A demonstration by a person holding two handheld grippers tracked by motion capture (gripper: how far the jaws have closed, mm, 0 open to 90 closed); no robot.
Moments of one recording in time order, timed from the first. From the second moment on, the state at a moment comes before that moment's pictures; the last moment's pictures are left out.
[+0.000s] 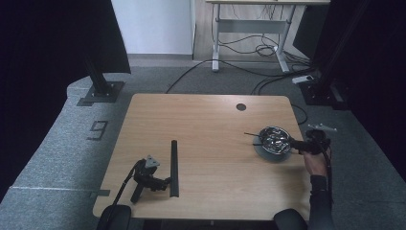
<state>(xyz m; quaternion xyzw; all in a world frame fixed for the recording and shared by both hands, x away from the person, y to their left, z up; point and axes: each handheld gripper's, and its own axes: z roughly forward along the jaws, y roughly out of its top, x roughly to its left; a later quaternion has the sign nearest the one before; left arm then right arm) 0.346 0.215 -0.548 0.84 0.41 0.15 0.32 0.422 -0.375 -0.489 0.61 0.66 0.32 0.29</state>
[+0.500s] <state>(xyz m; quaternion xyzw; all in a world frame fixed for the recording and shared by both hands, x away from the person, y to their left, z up) 0.346 0.215 -0.548 0.84 0.40 0.15 0.31 0.469 -0.312 -0.489 0.58 0.71 0.29 0.27</state>
